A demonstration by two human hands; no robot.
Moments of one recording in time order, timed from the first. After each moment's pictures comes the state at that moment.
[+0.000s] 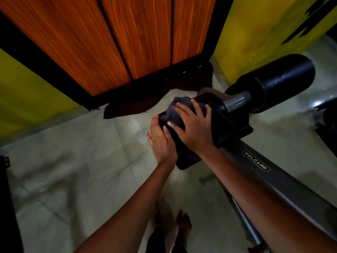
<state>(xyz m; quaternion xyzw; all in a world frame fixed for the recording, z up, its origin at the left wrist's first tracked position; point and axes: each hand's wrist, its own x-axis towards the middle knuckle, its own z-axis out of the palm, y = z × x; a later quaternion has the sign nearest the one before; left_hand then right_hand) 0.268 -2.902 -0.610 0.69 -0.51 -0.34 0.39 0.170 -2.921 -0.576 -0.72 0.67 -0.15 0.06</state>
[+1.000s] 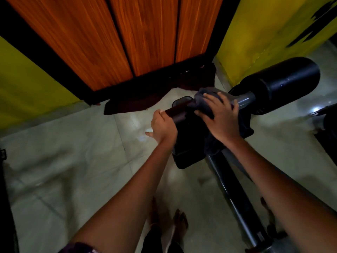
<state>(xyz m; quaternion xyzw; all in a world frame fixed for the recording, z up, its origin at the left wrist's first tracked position) 0.261 -2.946 -0.588 0.80 -0.33 -0.41 0.29 0.115 -2.933 -0.574 -0.67 0.71 -0.17 0.09</state>
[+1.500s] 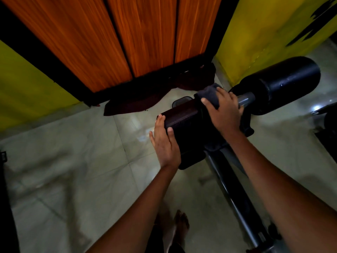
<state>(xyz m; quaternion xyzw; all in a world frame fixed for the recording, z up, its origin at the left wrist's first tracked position) 0.265 -2.892 -0.618 0.67 -0.52 -0.31 0.44 0.108 -2.952 -0.569 -0.57 0.79 -0.17 0.12</state>
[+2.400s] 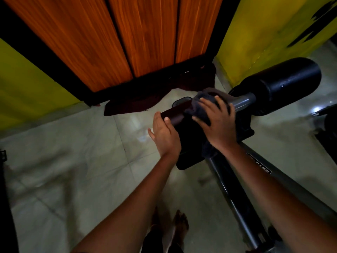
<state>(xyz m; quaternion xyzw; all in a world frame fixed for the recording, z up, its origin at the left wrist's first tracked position) 0.260 -2.919 -0.600 0.74 -0.45 -0.34 0.38 0.122 -2.923 -0.582 -0.69 0.69 -0.18 0.04</state>
